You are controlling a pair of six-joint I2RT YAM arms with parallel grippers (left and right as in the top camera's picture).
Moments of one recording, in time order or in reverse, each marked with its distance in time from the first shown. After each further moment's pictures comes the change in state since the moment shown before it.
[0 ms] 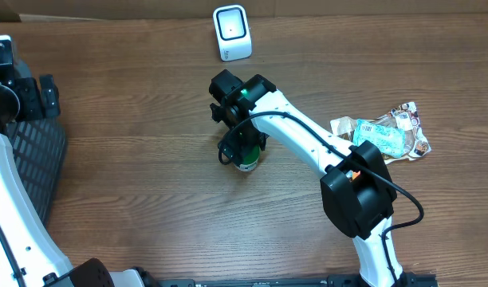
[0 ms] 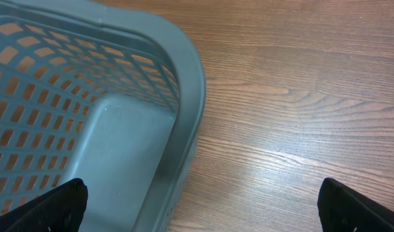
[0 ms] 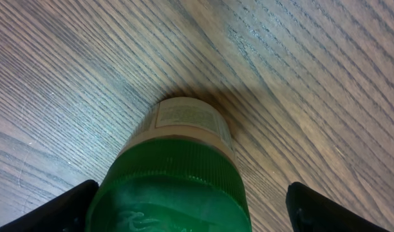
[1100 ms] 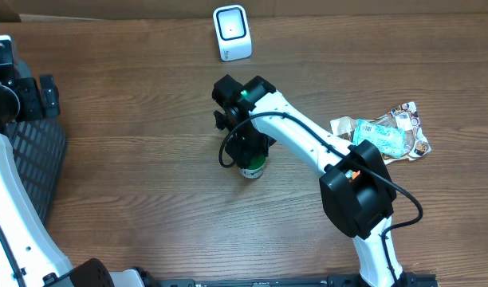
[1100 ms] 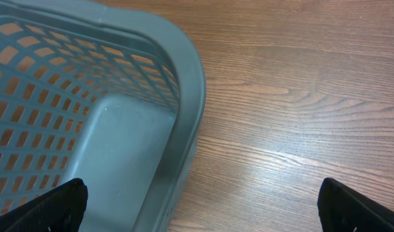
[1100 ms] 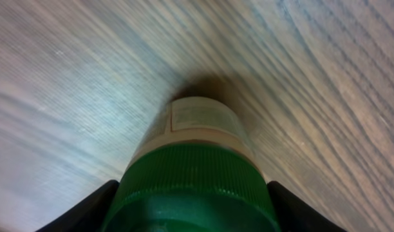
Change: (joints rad) left arm 0.000 0.000 0.000 0.000 0.000 0.000; right arm 0.000 0.000 -0.005 -0.089 -0.056 0.005
